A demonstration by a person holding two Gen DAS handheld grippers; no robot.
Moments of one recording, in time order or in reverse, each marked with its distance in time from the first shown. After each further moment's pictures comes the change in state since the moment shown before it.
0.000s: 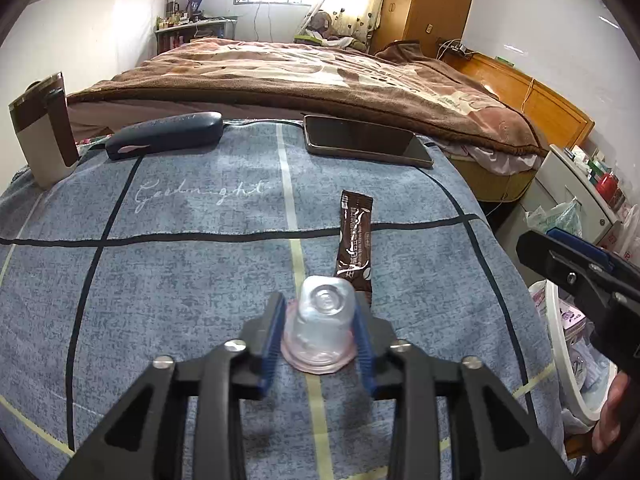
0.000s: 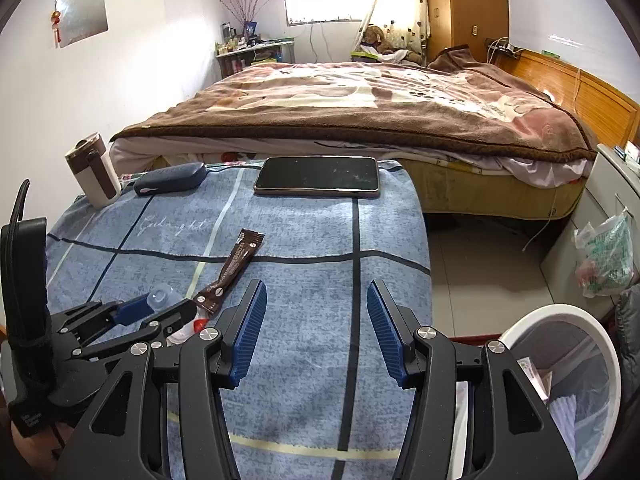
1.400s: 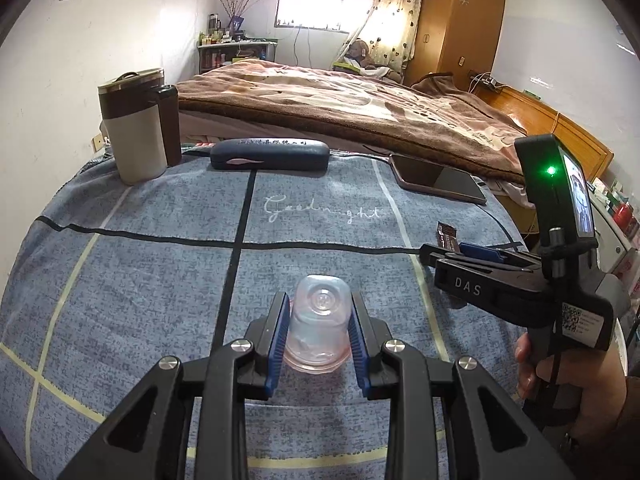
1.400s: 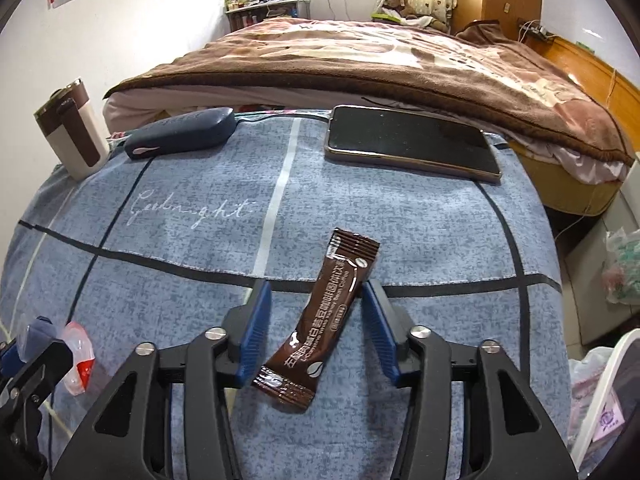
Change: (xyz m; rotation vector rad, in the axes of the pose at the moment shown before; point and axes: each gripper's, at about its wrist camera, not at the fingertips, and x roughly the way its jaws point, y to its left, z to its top) left arm -0.052 0.084 -0.011 -0.060 -0.103 0.094; right arm 0.090 0.075 0.012 -0.035 0.147 -0.004
